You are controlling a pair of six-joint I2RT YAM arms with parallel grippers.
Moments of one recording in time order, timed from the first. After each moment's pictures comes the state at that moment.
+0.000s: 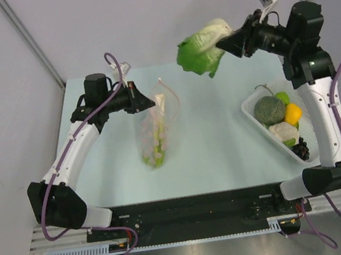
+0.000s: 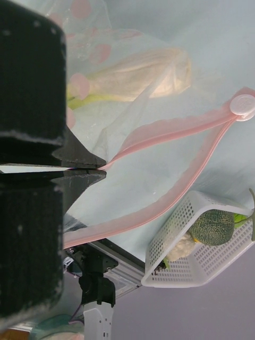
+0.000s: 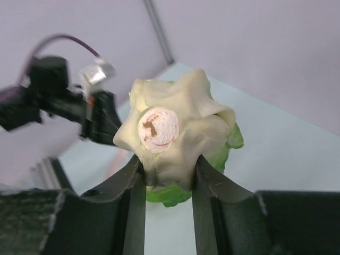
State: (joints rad) left arm -0.26 1.42 1.30 -0.39 0.73 -0.31; right arm 0.06 1.38 1.84 -0.53 -0.77 0.17
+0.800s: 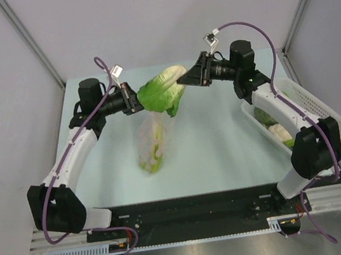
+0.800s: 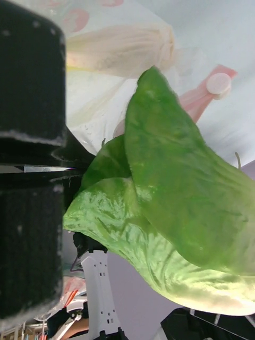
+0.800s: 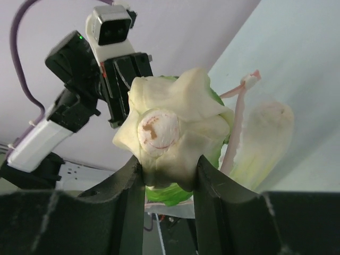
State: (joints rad) left arm -0.21 1.37 1.18 -0.17 0.88 -0.56; right arm 0.34 1.59 1.37 0.19 -0.89 0.88
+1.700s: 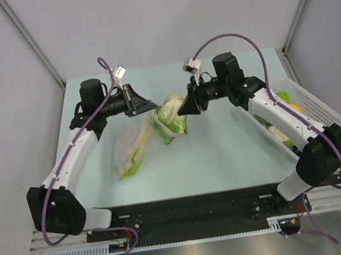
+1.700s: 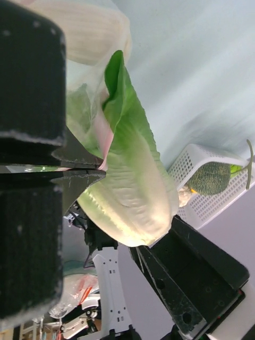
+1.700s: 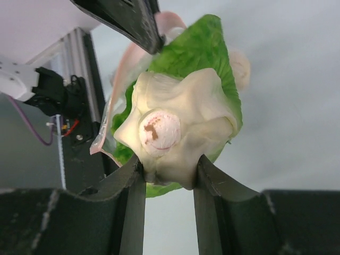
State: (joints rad) left arm -0.22 1.37 1.17 -0.19 0.91 -0.54; right arm 0.49 1.52 1.41 -0.42 -0.80 -0.03
